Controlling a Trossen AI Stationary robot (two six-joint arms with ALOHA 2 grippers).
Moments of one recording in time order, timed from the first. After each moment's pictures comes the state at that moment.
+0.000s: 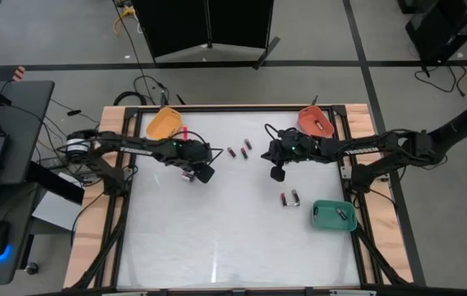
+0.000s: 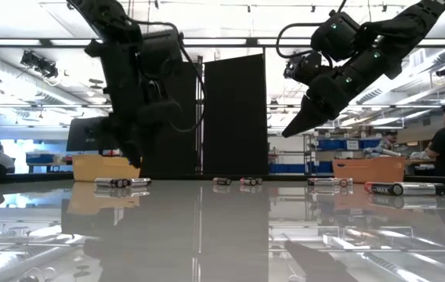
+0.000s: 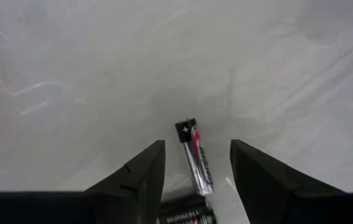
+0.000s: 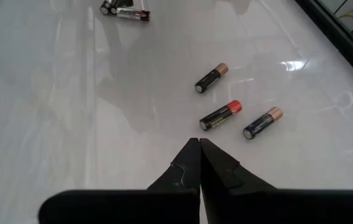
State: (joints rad) left arm 0.18 1.57 0.91 -0.61 -0.20 -0.74; right arm -0.27 1.35 0.60 0.09 -0.02 -0.06
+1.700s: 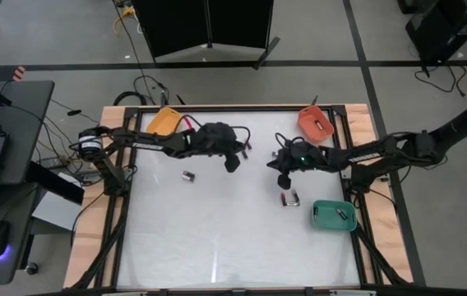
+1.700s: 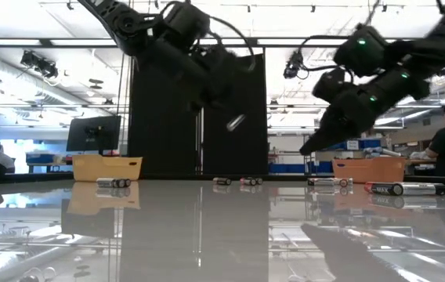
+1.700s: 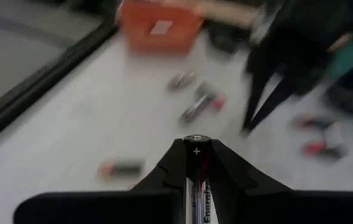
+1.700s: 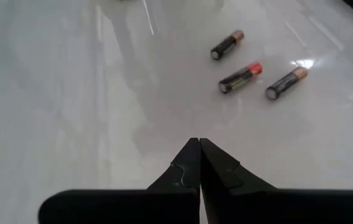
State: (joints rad) left arm 0.24 1.69 1.01 0.23 -0.04 -0.15; right arm -0.23 1.32 0.35 0.38 -0.02 0.05
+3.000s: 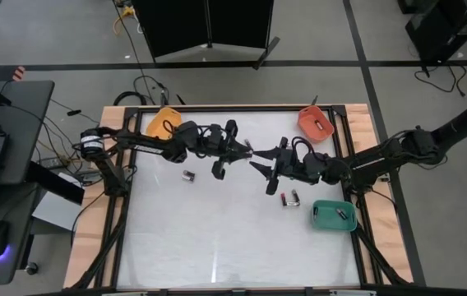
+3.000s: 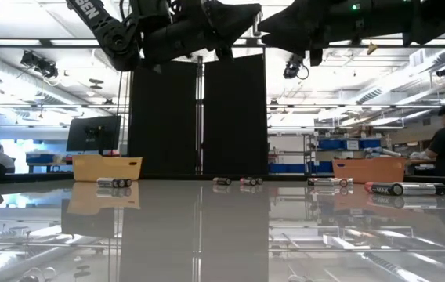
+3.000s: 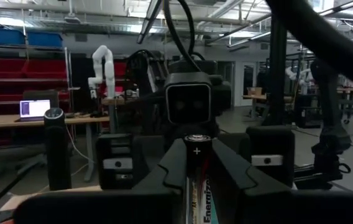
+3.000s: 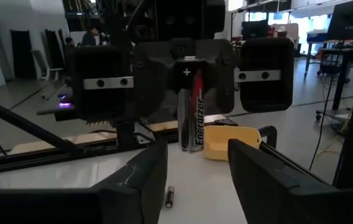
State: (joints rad) left arm 0.24 1.70 0.90 1.11 0.49 -0.11; right arm 0.11 1.32 0.56 0.79 0.42 0.05
